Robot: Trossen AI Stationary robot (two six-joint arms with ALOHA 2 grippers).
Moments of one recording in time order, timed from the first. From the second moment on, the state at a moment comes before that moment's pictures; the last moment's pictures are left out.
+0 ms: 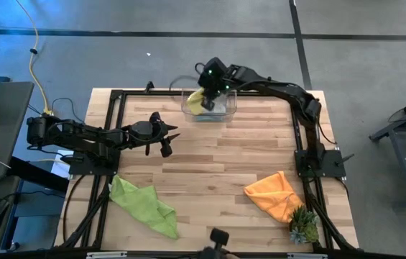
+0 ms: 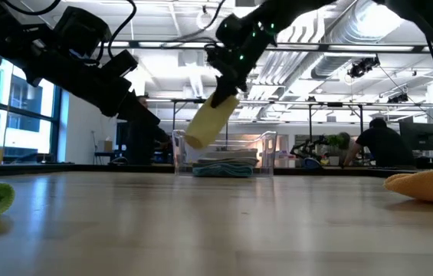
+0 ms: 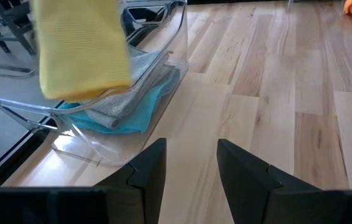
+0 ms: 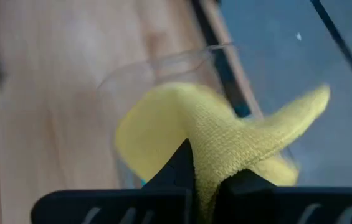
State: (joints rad) left arm 0.34 1.22 0.29 0.52 -0.22 0.10; right arm -0.51 2.03 1.88 -0.71 -0.09 -0.19
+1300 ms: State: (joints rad) left arm 0.34 1.22 0.29 0.48 -0.25 0.10; right arm -0.61 1.98 1.54 -0.38 -0.23 0.46
